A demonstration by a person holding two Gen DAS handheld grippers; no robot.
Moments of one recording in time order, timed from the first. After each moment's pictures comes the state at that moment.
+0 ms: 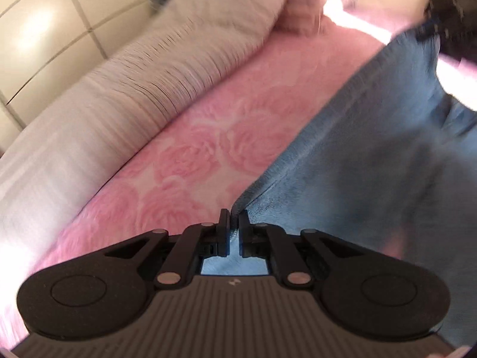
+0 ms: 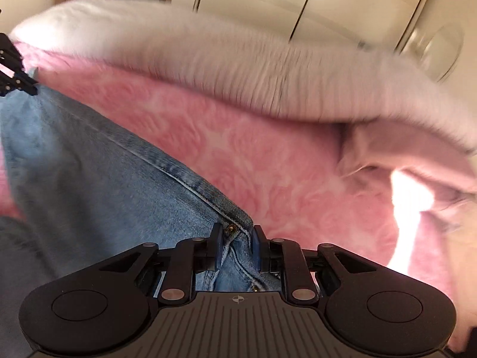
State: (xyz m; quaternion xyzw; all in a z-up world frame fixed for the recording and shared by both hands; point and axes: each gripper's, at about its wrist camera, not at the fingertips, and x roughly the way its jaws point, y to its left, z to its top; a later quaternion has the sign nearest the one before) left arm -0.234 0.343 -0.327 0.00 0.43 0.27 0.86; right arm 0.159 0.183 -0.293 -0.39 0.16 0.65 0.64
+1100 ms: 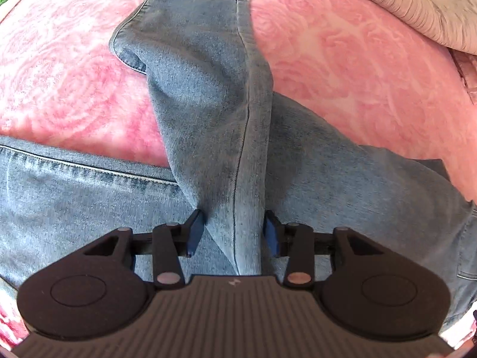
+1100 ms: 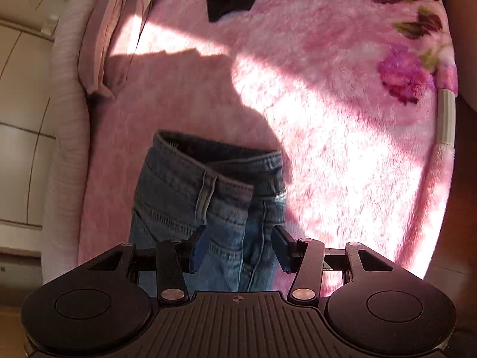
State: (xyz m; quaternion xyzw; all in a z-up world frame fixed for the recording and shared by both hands) left arm -0.363 0.244 -0.408 -0.44 0.40 0.51 0.62; right arm 0.215 -0.057 -0.394 0.20 0.62 0.28 0.71
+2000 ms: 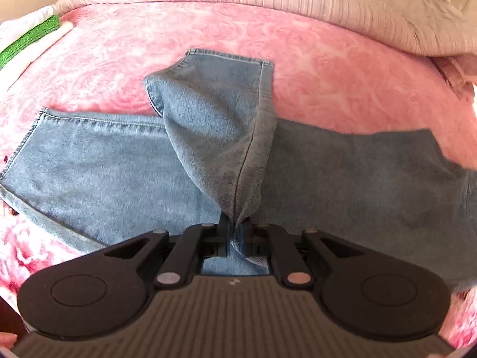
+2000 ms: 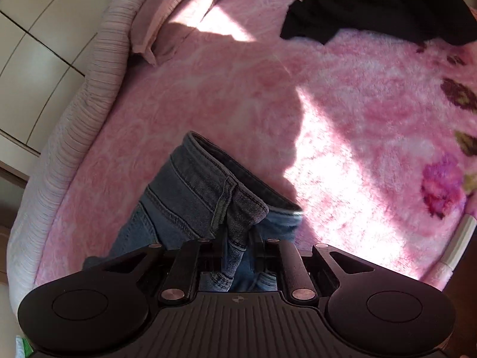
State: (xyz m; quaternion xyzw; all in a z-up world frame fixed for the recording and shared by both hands) left arm -0.404 0.108 -0.391 -0.34 0.35 0.57 0.66; right arm 0.225 -0.060 -0.383 0.05 0.56 0.38 0.73
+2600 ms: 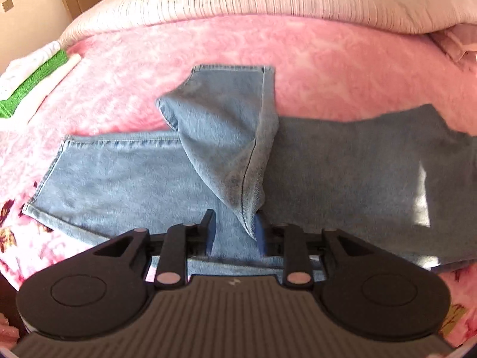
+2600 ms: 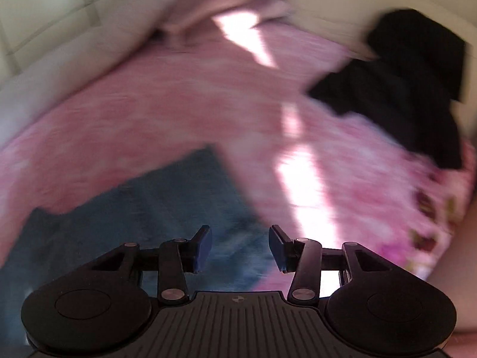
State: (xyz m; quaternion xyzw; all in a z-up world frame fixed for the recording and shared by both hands) left arm -0.393 0.084 -0.372 -0.27 0.38 0.59 0.66; right arm 0.156 -0.011 -0.335 -0.18 0.45 0.42 0.77
